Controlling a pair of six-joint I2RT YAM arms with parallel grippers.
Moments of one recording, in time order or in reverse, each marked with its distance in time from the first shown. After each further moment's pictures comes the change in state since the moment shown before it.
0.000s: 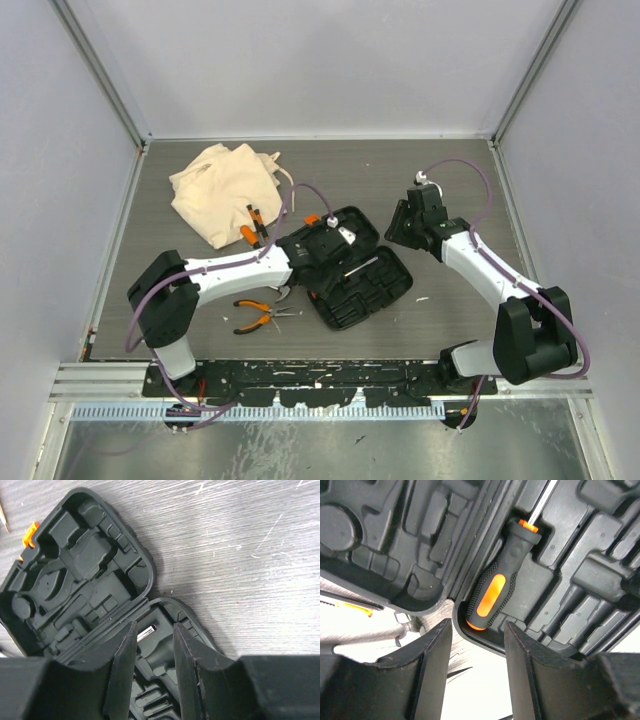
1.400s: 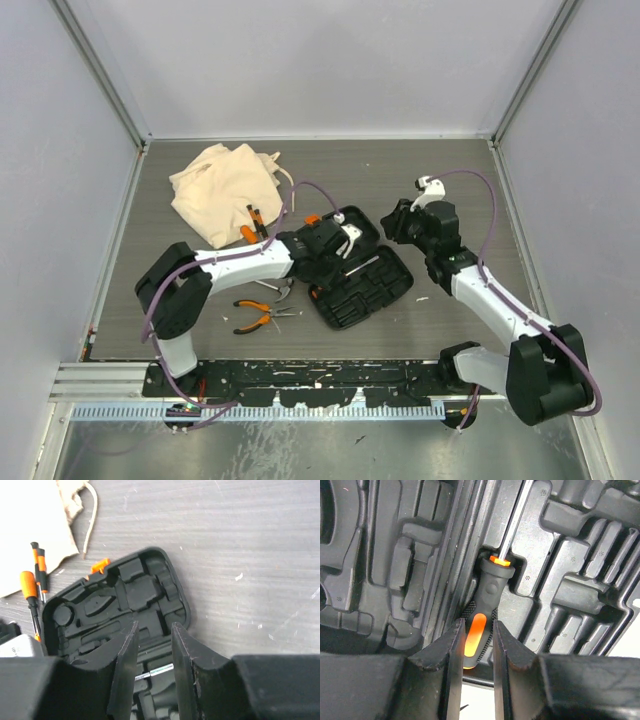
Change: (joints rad) left arm 0.082 0.062 -0.012 0.179 0.218 0.143; right arm -0.006 -0.182 -0.229 0.441 -0.114 -0.194
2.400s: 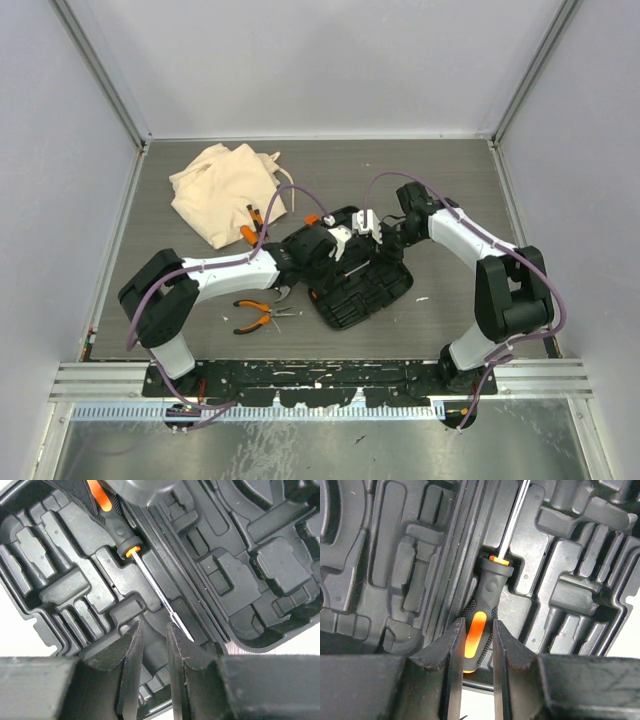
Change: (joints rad) left arm 0.003 -0.102 -0.186 0.206 0.019 -0.019; right arm -0.013 0.405 0.381 -0.795 -0.659 -1.510
